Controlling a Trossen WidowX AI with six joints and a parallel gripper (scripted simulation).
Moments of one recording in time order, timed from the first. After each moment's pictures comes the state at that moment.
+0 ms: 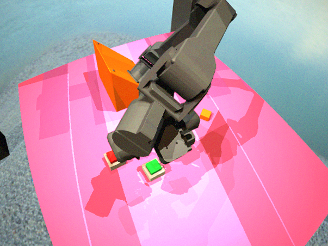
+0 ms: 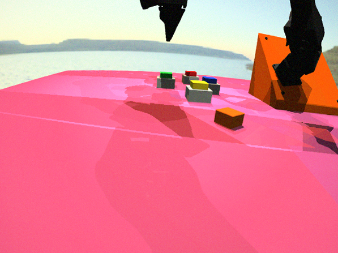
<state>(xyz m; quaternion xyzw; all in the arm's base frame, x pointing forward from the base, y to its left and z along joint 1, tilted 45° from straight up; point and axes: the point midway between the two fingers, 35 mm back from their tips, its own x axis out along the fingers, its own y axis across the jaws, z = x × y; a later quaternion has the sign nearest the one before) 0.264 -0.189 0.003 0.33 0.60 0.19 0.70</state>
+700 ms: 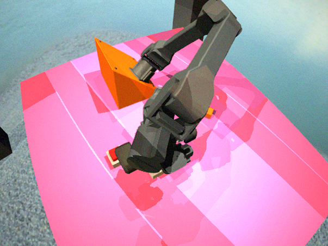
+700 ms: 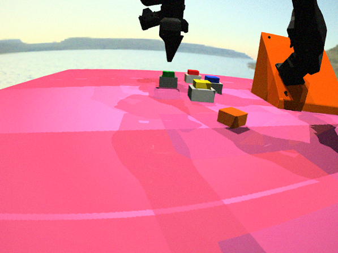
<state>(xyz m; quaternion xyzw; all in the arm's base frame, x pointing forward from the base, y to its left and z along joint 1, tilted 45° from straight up) 0.276 -0.149 -0.040 0.32 0.61 0.21 0.70</state>
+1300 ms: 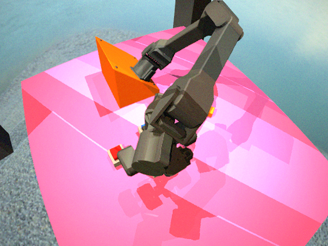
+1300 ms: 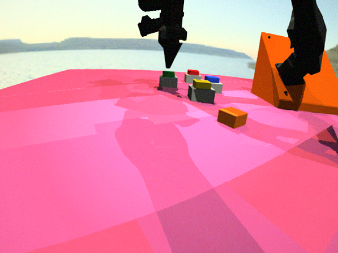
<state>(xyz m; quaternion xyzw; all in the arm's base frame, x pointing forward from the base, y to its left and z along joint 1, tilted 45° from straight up) 0.281 -0.138 -0.053 0.32 0.60 0.21 0.70</state>
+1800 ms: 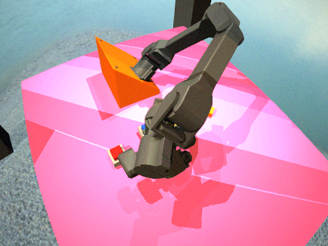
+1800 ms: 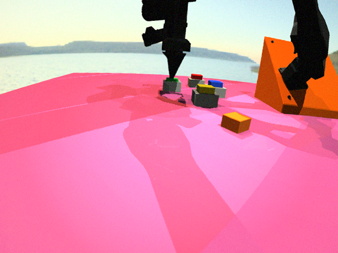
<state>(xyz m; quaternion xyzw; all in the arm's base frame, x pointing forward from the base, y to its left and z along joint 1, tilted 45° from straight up) 0.283 -0.127 -0.063 0.32 0.60 0.21 0.70</state>
